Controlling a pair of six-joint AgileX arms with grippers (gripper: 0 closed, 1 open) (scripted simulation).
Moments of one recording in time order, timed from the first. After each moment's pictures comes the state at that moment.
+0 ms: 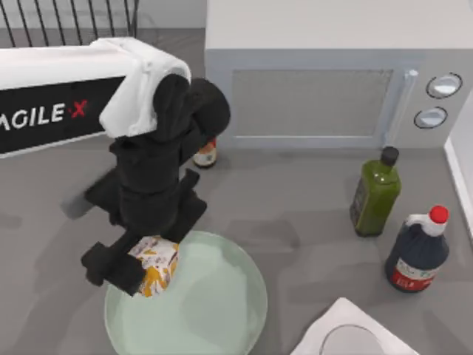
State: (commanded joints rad) left arm -0.63 1.88 1.31 -1.21 0.00 -1.62; right arm 0.00 0.00 0.00 0.00 0.00 0.00
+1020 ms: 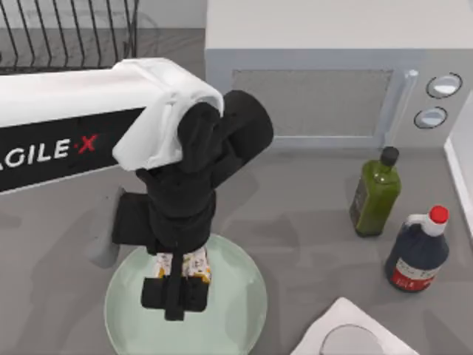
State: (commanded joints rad) left arm -0.77 1.80 1.28 -1.12 -0.02 -2.27; right arm 0.00 0.00 0.00 0.00 0.00 0.00
